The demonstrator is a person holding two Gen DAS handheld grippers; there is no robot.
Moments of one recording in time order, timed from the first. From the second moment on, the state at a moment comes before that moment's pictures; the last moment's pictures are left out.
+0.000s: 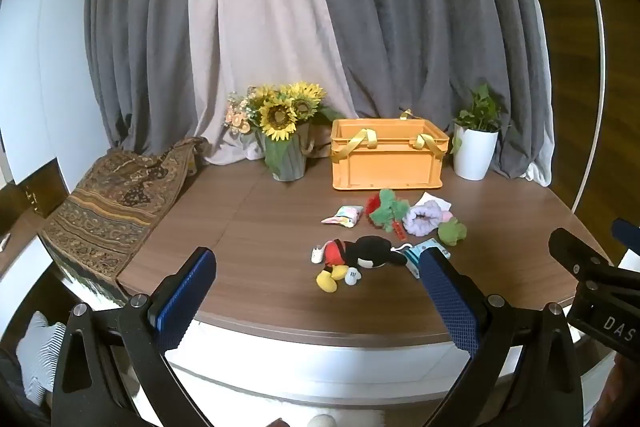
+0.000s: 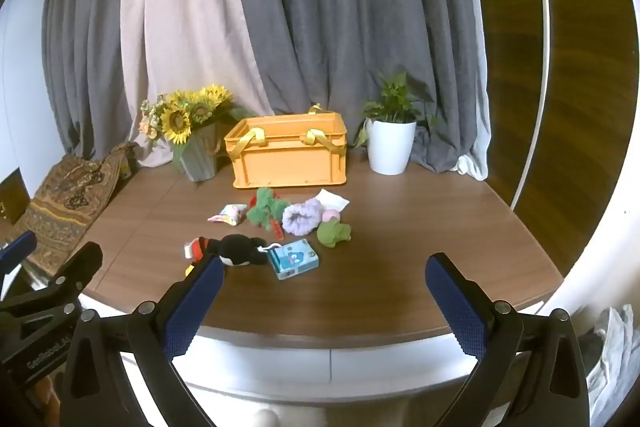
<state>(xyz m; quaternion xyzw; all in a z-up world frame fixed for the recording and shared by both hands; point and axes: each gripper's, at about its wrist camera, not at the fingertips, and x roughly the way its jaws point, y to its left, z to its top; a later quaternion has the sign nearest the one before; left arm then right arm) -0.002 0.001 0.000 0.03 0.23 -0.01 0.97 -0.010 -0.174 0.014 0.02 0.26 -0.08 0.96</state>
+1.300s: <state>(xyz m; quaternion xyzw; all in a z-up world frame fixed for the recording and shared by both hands) 0.001 -0.001 0.018 0.03 0.22 0.00 0.98 -0.010 -0.175 0.015 0.03 0.26 -0.08 0.96</state>
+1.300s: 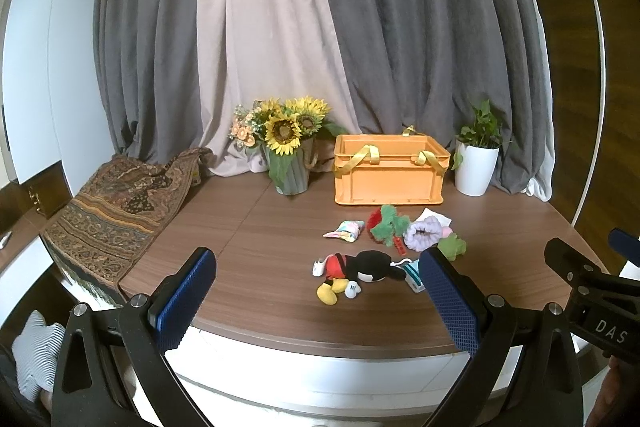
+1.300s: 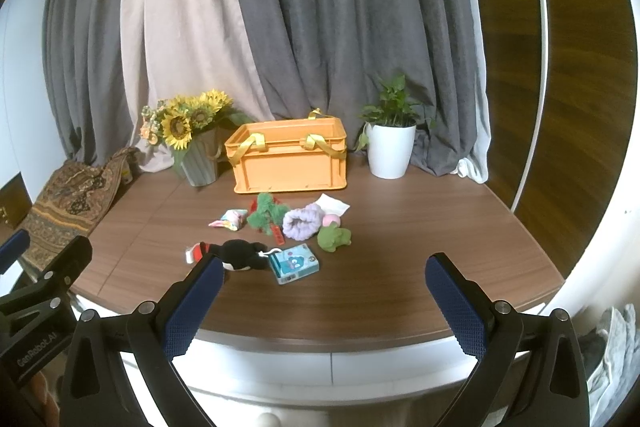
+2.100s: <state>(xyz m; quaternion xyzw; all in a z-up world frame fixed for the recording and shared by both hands) 0.006 -0.002 0.015 0.02 0.22 -0.01 0.98 -0.011 -0.176 0.020 0.03 0.26 -0.08 0.96</state>
